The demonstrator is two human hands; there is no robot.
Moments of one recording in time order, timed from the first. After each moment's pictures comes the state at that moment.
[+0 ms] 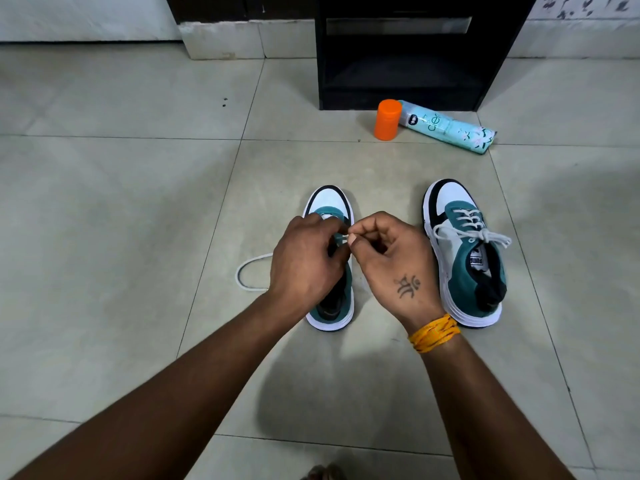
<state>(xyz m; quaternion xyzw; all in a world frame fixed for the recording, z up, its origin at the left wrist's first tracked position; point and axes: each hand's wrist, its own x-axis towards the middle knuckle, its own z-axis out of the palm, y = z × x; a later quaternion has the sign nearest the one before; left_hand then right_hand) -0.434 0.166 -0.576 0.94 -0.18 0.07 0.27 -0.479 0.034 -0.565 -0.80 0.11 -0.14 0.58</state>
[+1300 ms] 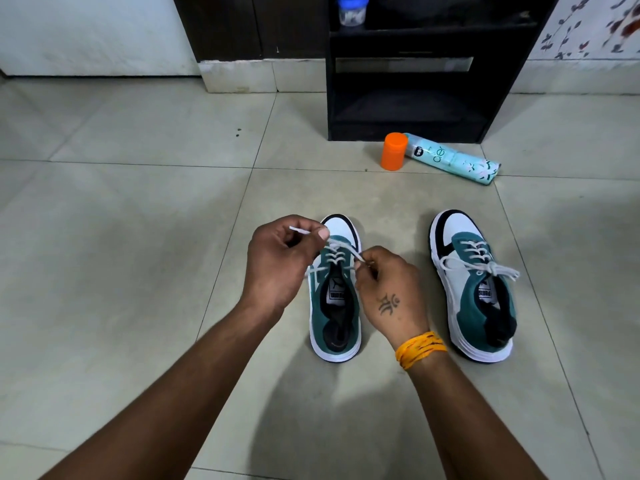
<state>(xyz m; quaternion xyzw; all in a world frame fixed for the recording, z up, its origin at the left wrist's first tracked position) -0.417 0.194 -0.526 0.78 0.01 -0.01 0.63 -0.457 0.036 -0.588 -0.90 0.12 -0.13 0.40</state>
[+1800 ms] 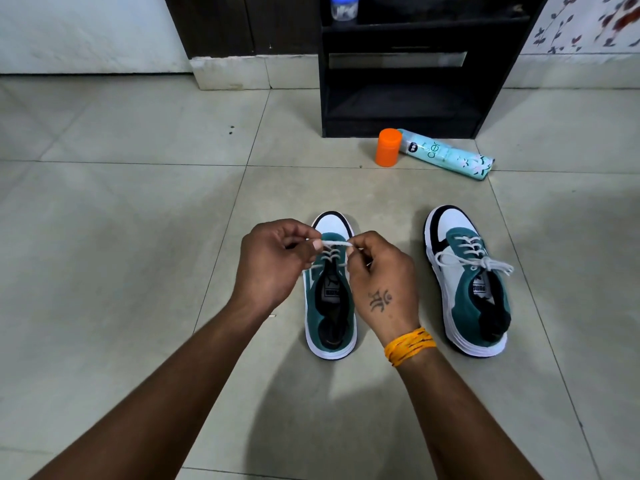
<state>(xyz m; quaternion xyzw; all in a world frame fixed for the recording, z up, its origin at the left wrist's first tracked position) -0.410 0.198 -0.533 0.81 -0.01 -0.05 0.58 -0.455 0.047 -0.576 -0.88 0.12 -0.20 0.42</state>
